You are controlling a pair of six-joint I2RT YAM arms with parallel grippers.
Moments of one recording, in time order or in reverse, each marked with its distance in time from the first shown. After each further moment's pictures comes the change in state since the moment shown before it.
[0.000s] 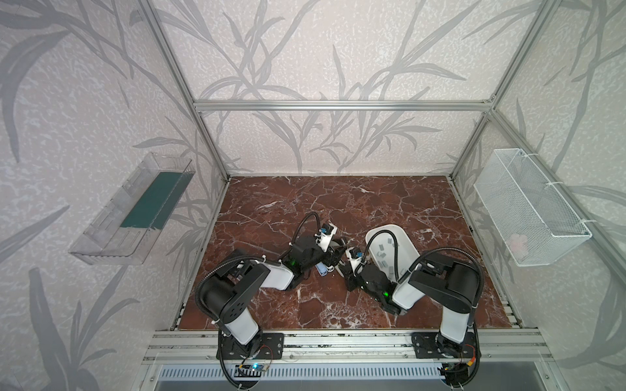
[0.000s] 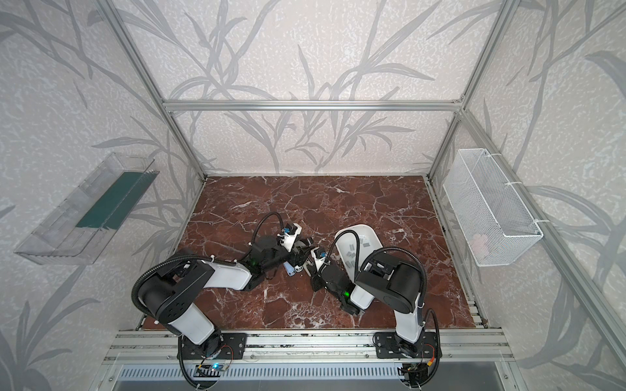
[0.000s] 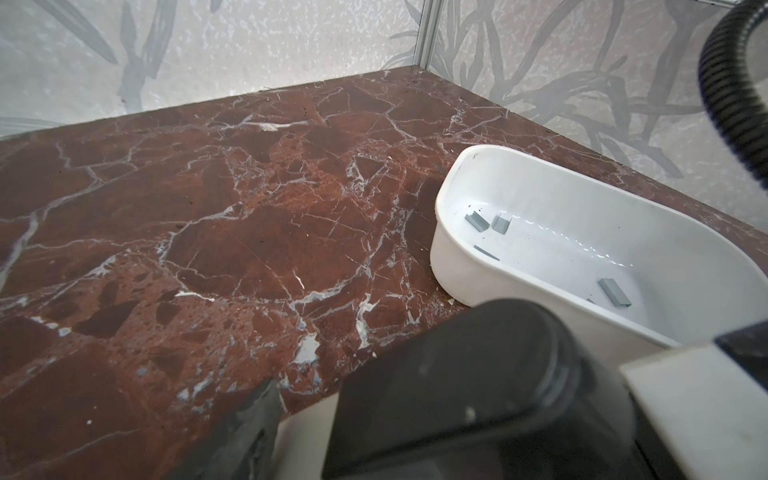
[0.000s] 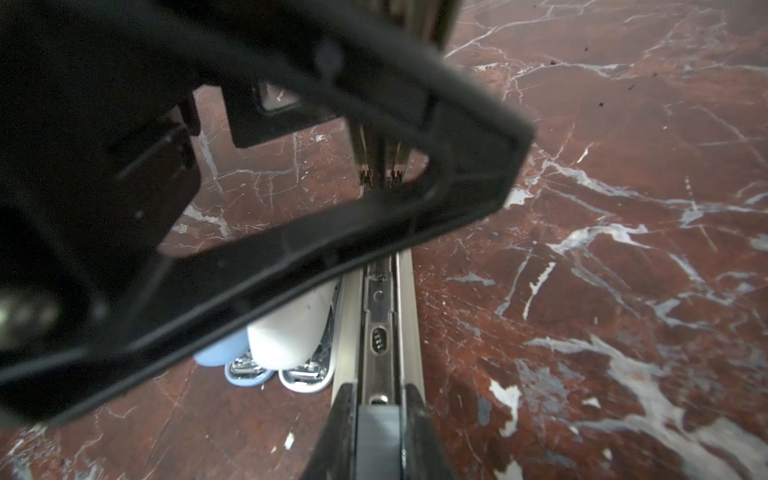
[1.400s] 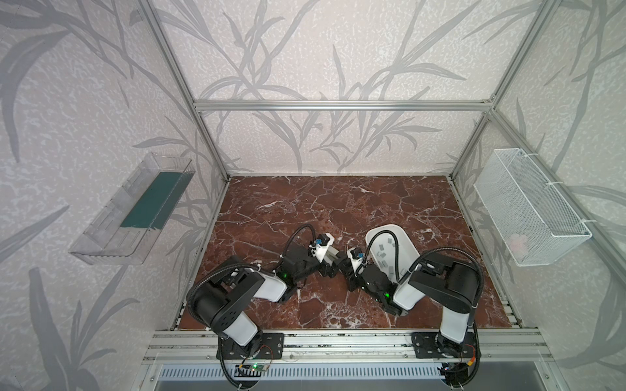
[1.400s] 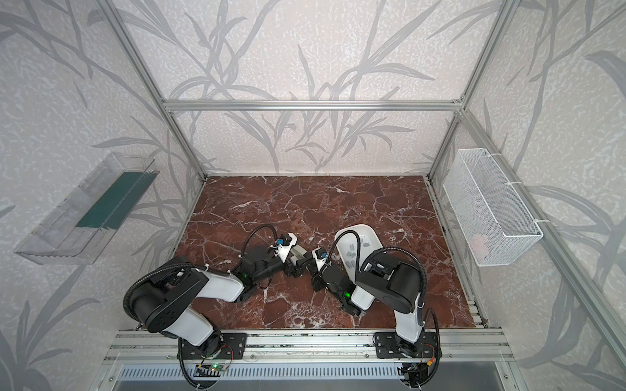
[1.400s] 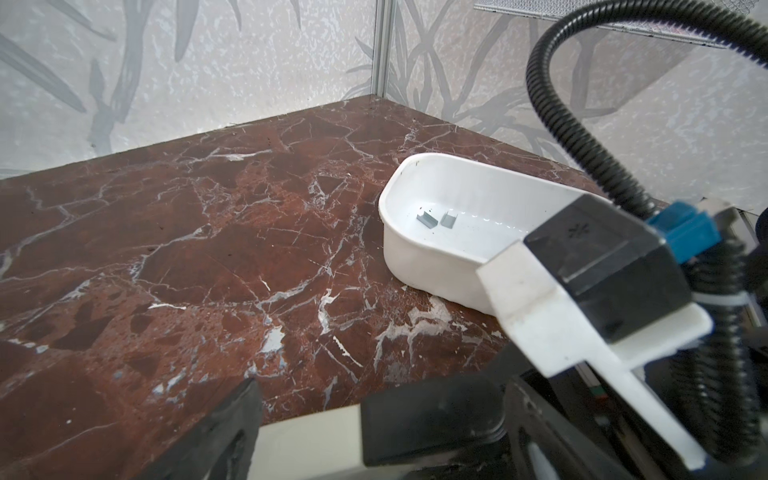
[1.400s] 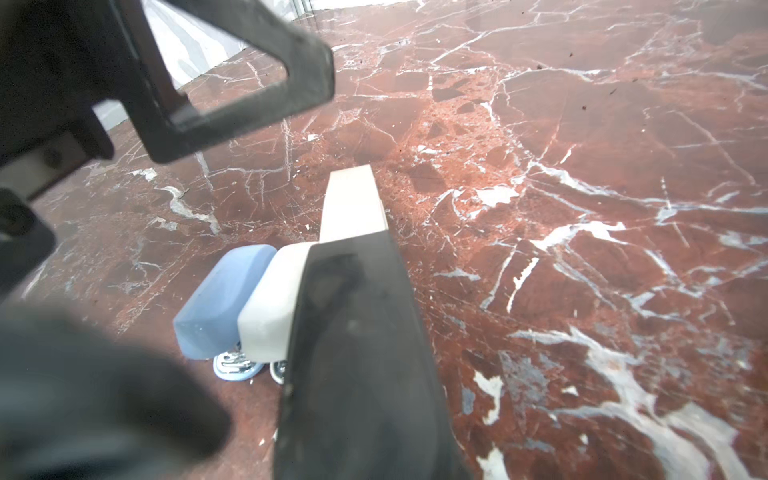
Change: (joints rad) left arm -0.012 -0.080 -0.154 0.179 0.066 0.060; right arm 0.005 0.000 -0.017 0.017 0.022 -0.009
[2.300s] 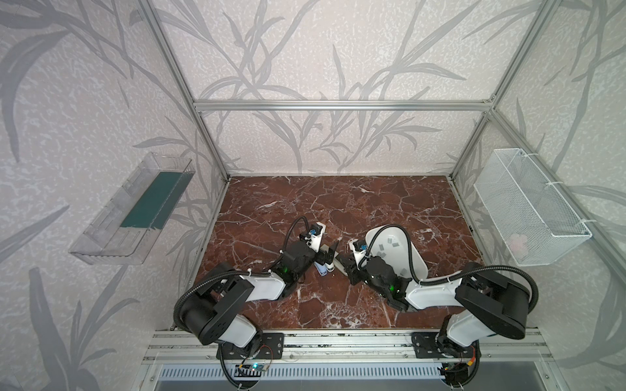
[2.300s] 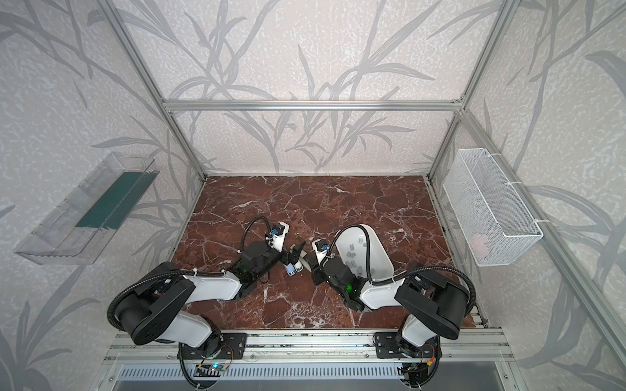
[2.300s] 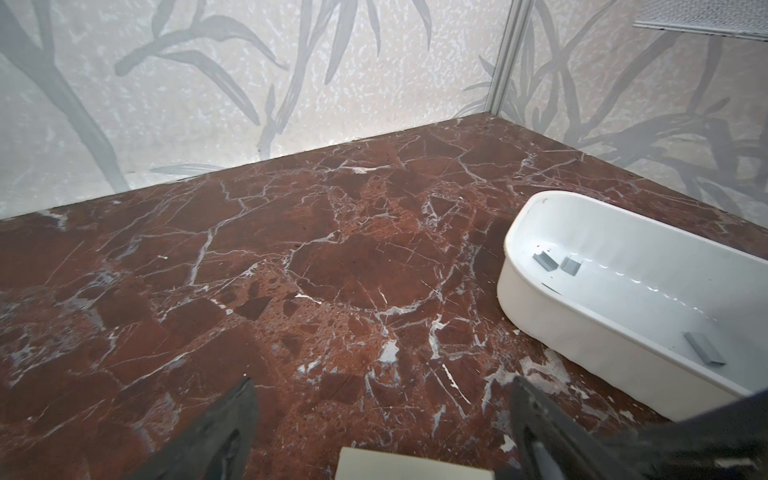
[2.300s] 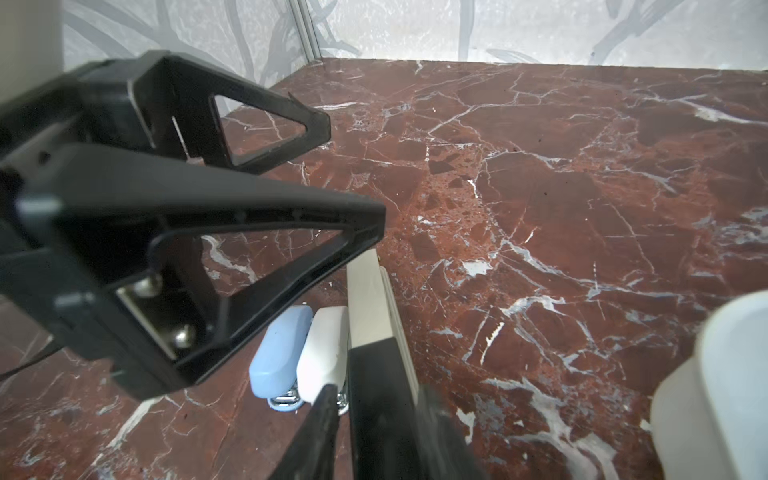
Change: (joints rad) left arm 0.000 -0.081 0.063 -0.152 -0.346 -0.033; right arm 0.006 -0.331 0.064 -0.370 0.027 -0.030
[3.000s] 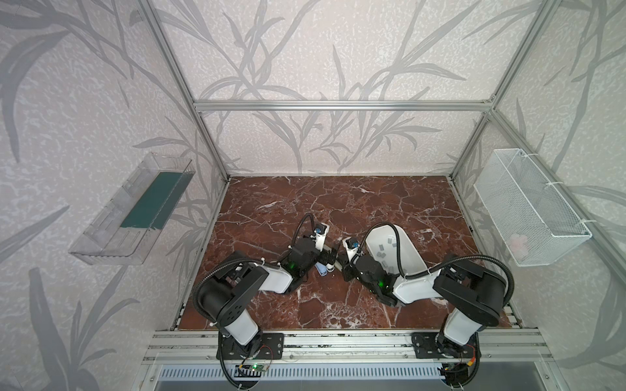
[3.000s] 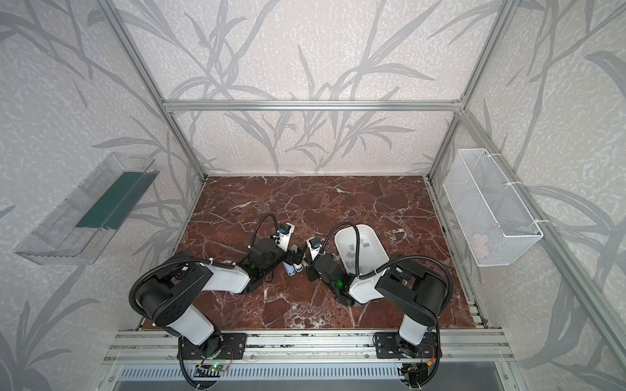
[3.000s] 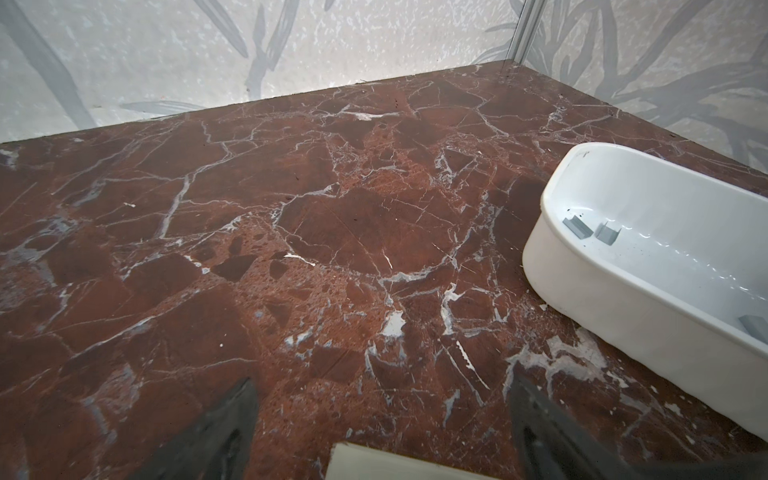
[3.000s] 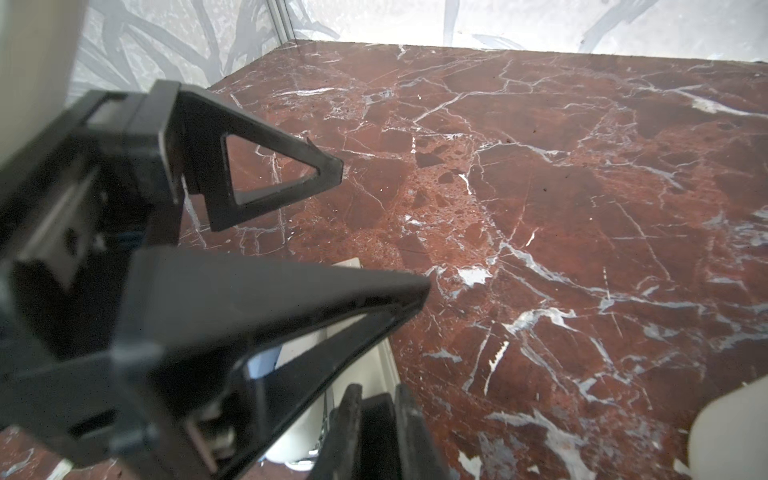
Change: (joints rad) left arm 0.000 0.154 0.059 -0.028 0.009 -0.044; right arm 0.004 0.160 0.074 0.039 0.047 0.018
